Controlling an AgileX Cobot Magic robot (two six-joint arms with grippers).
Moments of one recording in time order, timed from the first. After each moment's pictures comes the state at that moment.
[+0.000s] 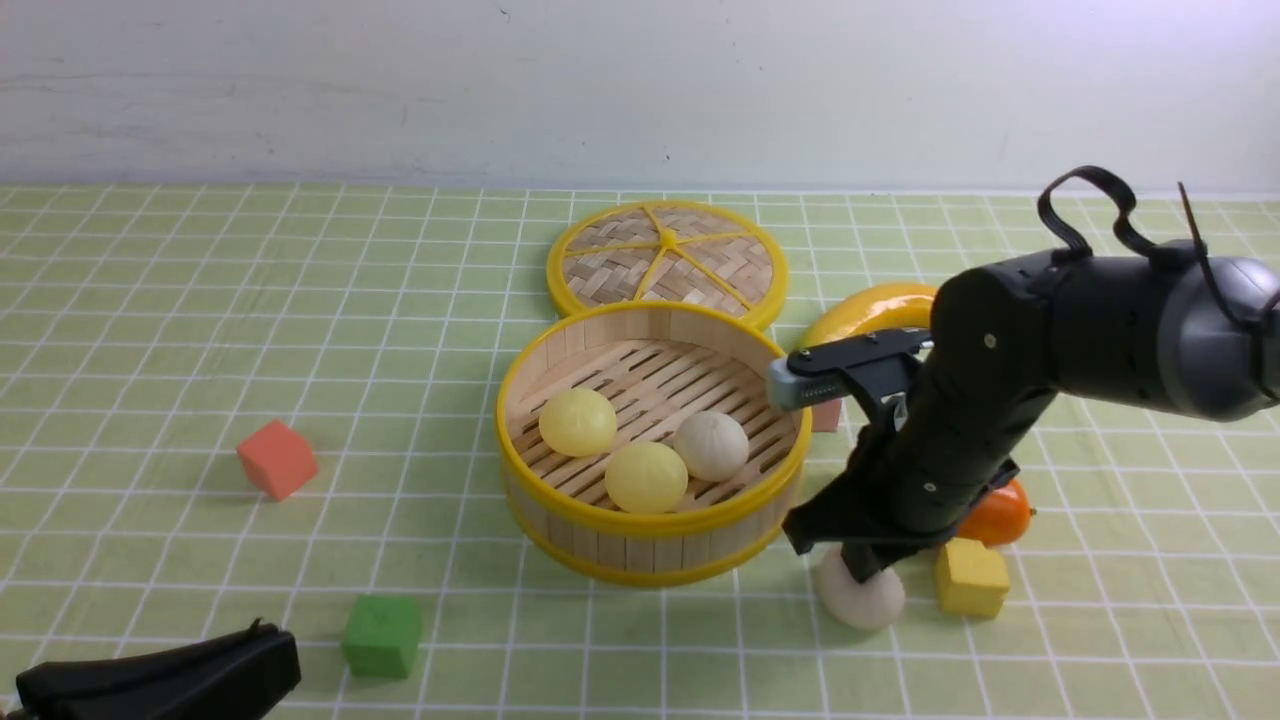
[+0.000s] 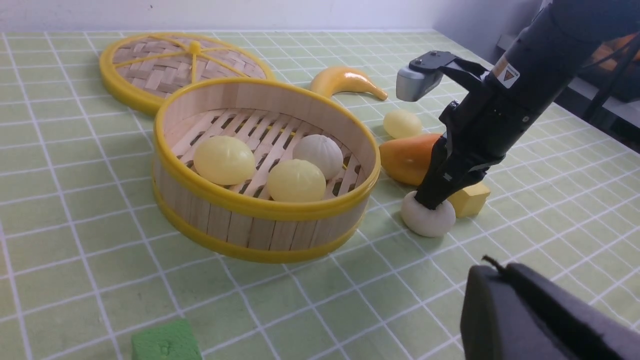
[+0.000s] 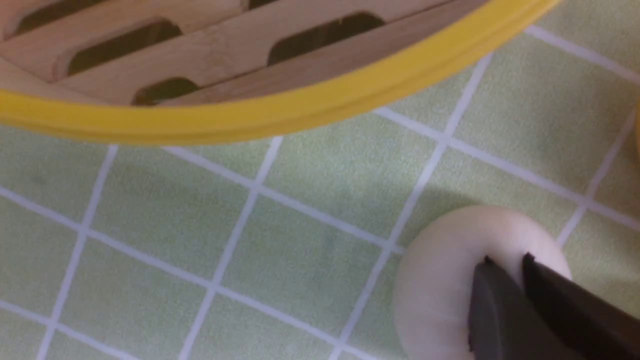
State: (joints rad) right arm 0.44 1.87 -1.26 0.12 0.77 -0.01; left arm -0.67 0.41 -0.29 -0.09 0.14 -0.16
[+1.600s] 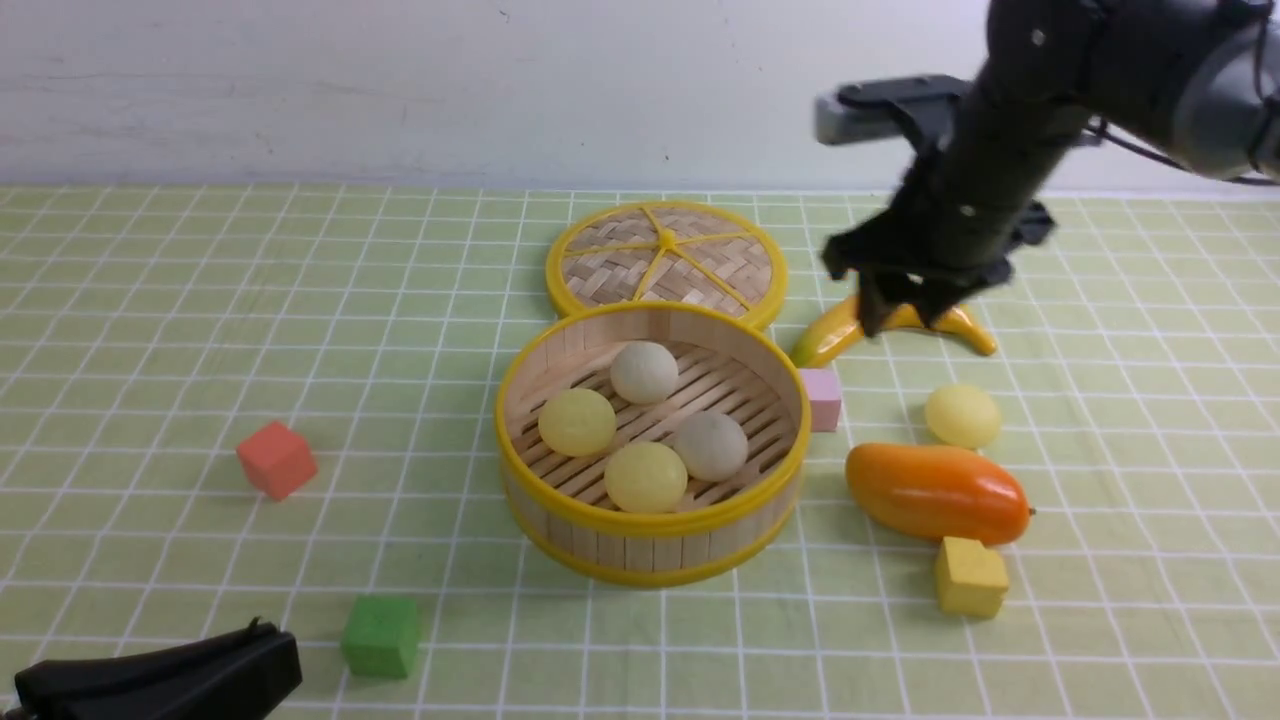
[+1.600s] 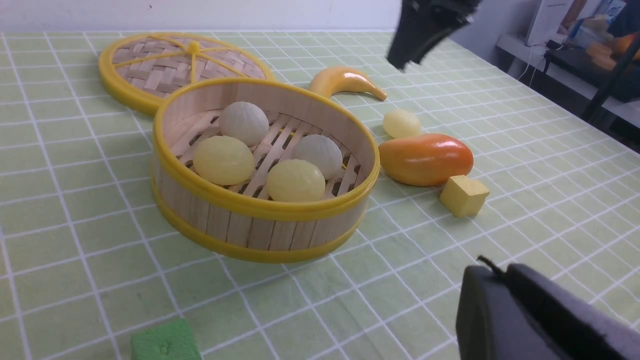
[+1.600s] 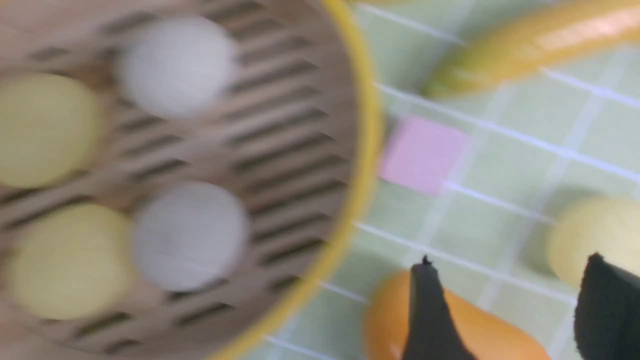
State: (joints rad) right arm 0.24 2.07 -1.92 0.08 1.17 -0.03; left arm -0.67 0.41 -0.29 -0.09 0.14 -0.16
